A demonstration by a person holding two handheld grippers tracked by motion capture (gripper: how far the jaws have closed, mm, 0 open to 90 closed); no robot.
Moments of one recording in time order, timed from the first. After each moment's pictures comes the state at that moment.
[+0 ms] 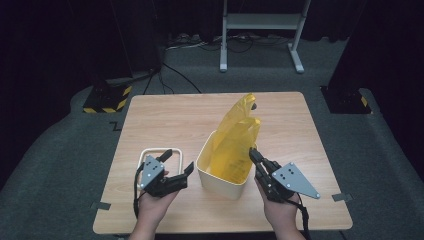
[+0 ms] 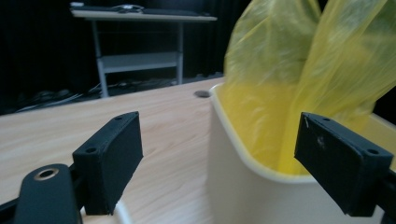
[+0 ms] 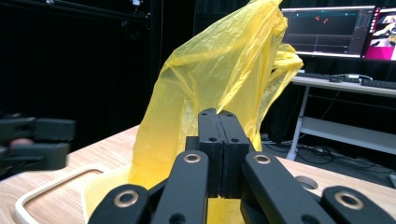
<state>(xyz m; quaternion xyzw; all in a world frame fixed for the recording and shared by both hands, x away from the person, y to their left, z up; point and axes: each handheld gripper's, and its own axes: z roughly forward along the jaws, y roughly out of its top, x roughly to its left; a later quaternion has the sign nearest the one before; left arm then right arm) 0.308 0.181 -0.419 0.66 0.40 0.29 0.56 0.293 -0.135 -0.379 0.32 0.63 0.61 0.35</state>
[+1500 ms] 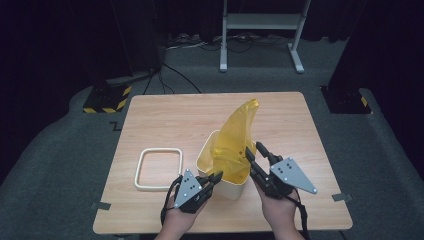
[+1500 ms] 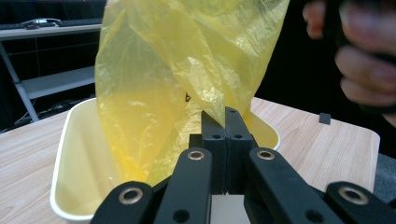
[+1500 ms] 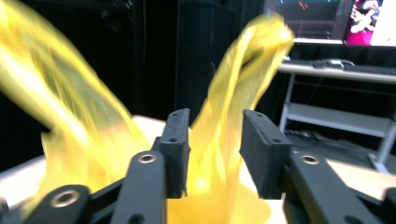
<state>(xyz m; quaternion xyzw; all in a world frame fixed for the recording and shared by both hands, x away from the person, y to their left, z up) 0.277 0.111 -0.422 0.72 0.28 0.25 0.58 0.295 -0.130 -0.374 0.37 0.63 0.58 0.36</state>
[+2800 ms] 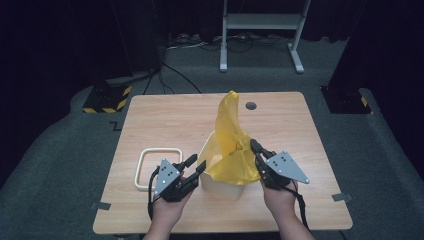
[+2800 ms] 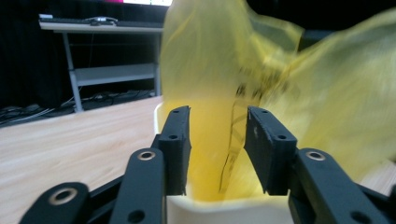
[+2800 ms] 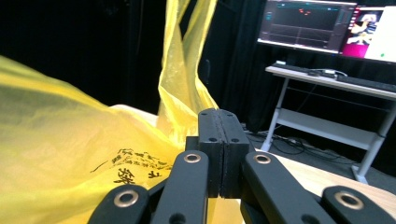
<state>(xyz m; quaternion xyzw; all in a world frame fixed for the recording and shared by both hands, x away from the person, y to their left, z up) 0.295 0.145 -0.410 0.66 0.37 0.27 0.60 0.326 -0.130 -0.390 0.32 0.66 0.56 0.38</state>
